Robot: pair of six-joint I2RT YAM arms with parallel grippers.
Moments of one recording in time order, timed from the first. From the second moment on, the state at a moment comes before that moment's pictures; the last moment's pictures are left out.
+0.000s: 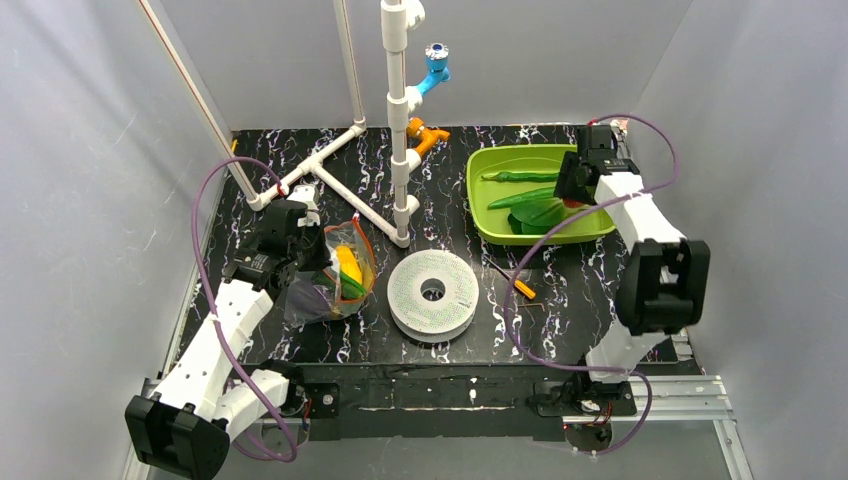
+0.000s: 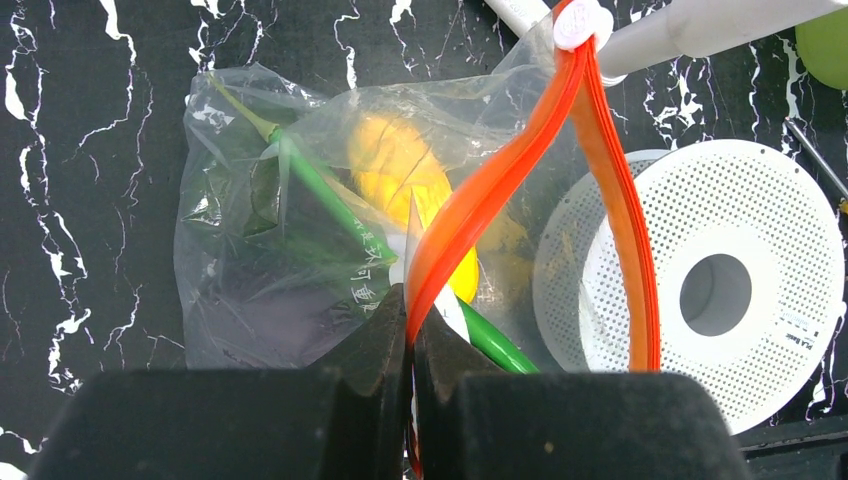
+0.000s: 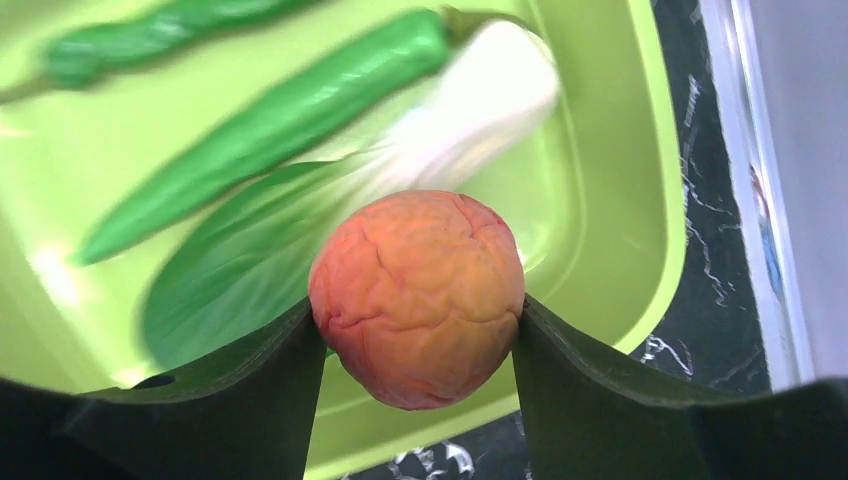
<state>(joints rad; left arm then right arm) -0.29 0.97 0.91 -0.72 -0.05 -0.29 0.05 1.72 1.38 -0.60 0.25 0.26</state>
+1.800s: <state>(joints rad) -0.29 0.90 0.88 -0.69 -0.07 -0.27 1.08 1.78 1.63 -0.39 -0.17 0.25</state>
